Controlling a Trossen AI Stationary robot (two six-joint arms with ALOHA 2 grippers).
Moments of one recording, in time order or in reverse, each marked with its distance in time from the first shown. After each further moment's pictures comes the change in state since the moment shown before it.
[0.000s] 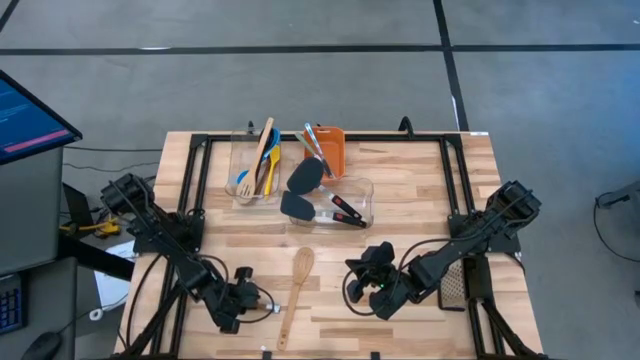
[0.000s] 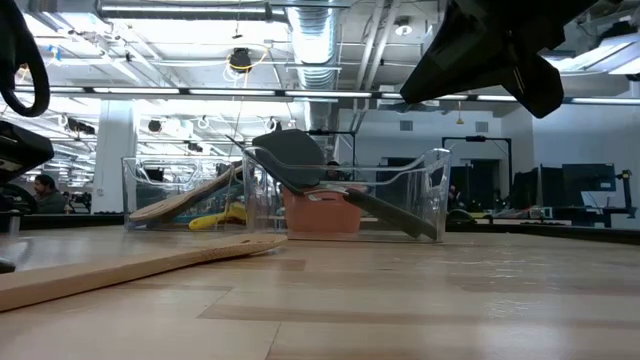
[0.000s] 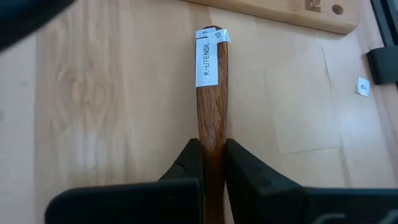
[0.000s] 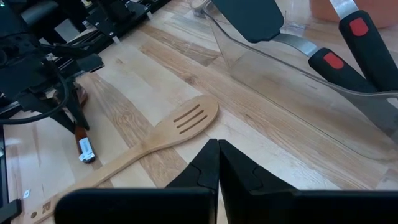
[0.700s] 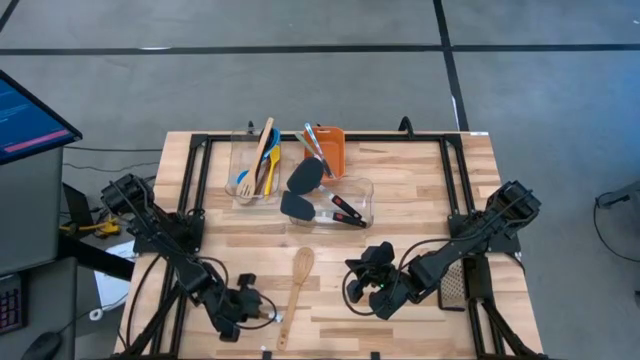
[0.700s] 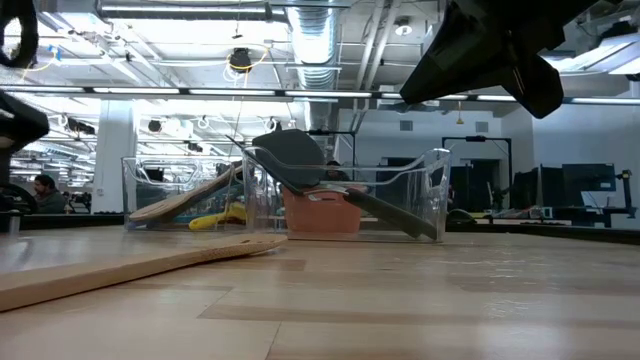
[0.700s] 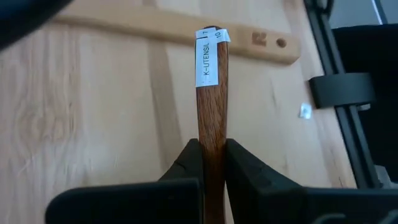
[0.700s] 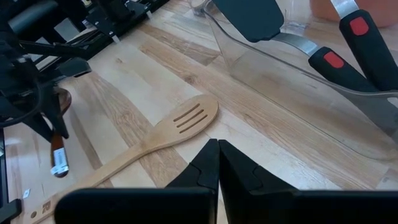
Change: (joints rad) left arm 0.000 0.001 0.073 -0.003 0.027 0.013; right arm 0.000 0.000 0.000 0.000 -0.004 0.000
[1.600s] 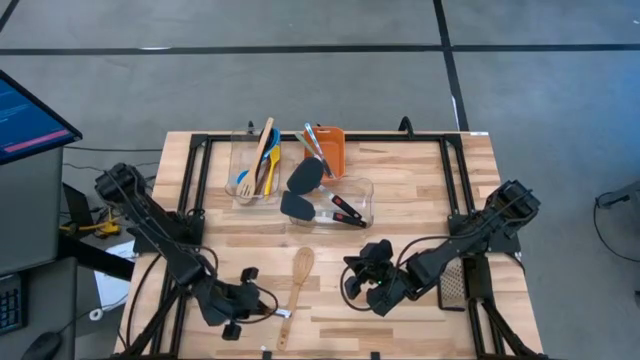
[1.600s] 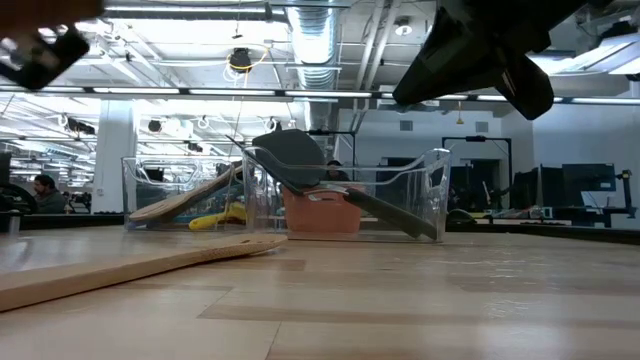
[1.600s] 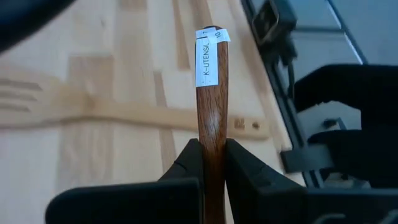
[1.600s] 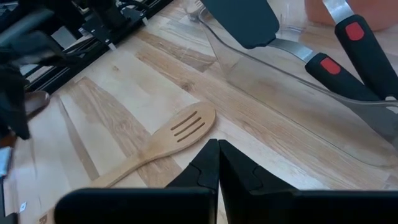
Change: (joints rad) left arm 0.017 -0.120 0.053 -0.007 -0.122 0.087; right arm -0.027 0.000 0.000 0.013 0.003 0.003
